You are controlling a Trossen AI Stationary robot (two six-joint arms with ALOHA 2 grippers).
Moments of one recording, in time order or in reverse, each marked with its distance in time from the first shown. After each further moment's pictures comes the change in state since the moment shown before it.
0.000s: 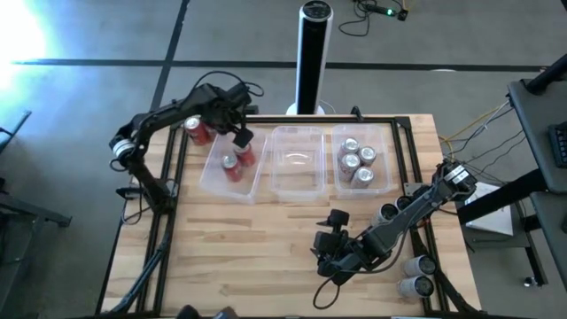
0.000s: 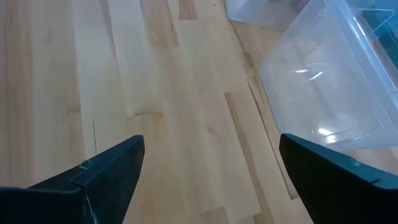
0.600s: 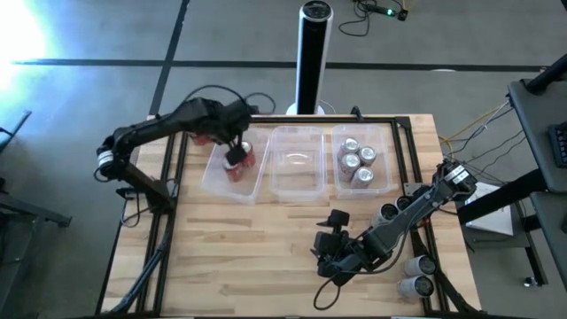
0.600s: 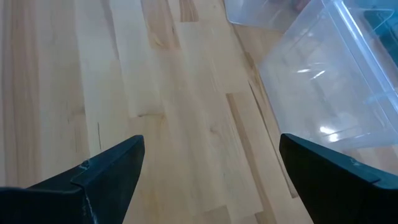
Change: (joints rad) left arm -0.254 -0.155 0.032 -0.070 -0.136 0.194; right arm 0.002 0.000 0.018 -0.013 0.000 0.016
